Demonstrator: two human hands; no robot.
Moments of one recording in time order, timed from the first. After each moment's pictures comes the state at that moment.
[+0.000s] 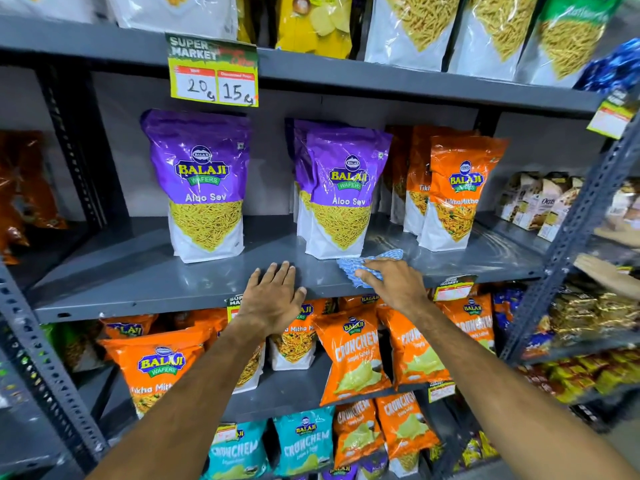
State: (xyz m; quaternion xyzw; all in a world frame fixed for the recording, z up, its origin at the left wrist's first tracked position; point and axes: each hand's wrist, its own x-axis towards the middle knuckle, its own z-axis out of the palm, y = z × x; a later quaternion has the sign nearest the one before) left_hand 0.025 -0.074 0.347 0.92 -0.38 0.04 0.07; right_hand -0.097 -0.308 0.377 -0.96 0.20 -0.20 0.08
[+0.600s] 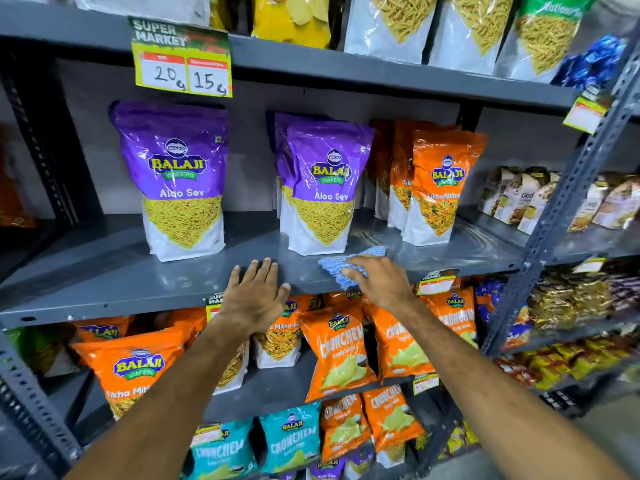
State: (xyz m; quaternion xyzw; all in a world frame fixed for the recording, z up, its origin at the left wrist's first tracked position) left_hand 0.024 -0.081 0.345 0.93 -0.37 0.03 0.07; right_hand -0.104 -0.312 0.375 -0.96 0.18 -0.20 0.09
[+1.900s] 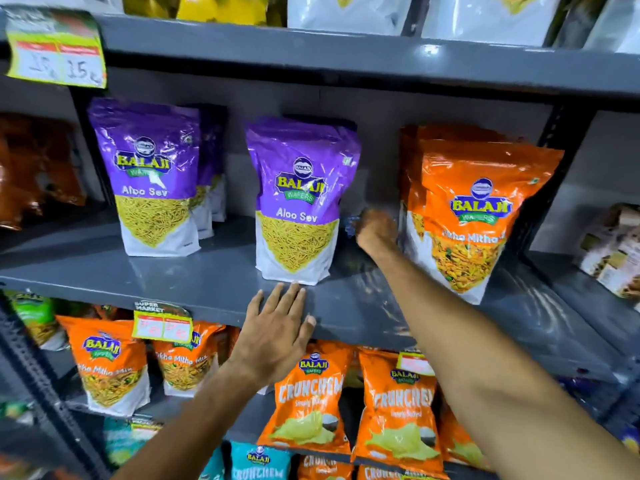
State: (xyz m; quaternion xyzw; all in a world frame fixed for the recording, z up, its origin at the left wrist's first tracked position) left_hand -0.047 -0.250 0.337 0.95 -0.27 0.10 0.09; right_hand 0.087 -0.488 0.431 -0.95 0.19 -0.20 0.12
